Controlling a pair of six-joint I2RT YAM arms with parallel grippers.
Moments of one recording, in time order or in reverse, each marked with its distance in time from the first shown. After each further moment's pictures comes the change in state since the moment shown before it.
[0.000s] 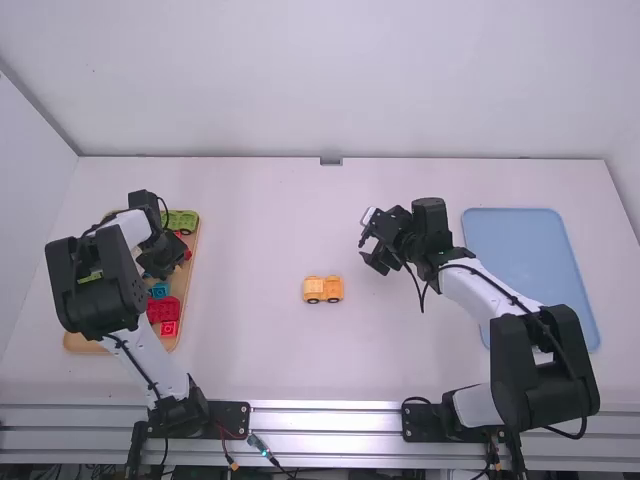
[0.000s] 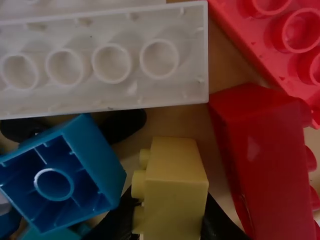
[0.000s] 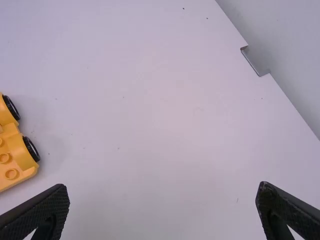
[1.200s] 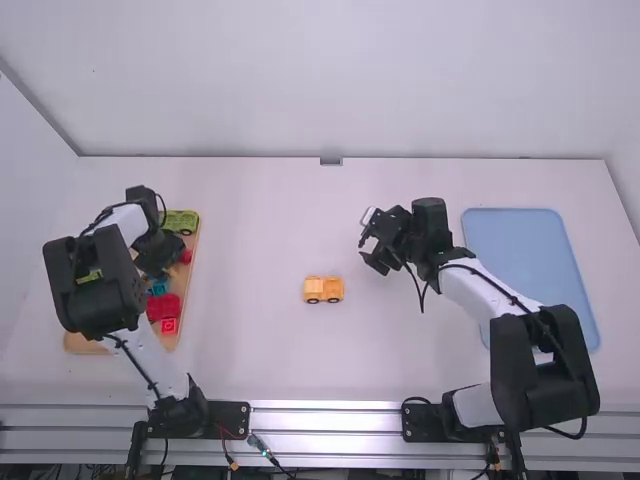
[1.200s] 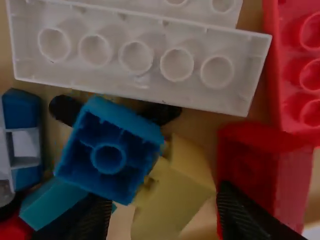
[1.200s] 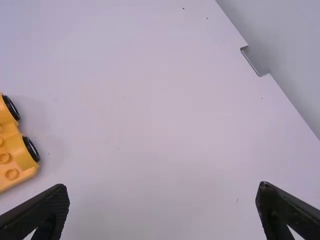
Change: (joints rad) left arm 0.001 0.000 0.054 -0.105 -0.027 -0.238; right arm 0.000 0.000 0.000 0.000 0.000 0.000
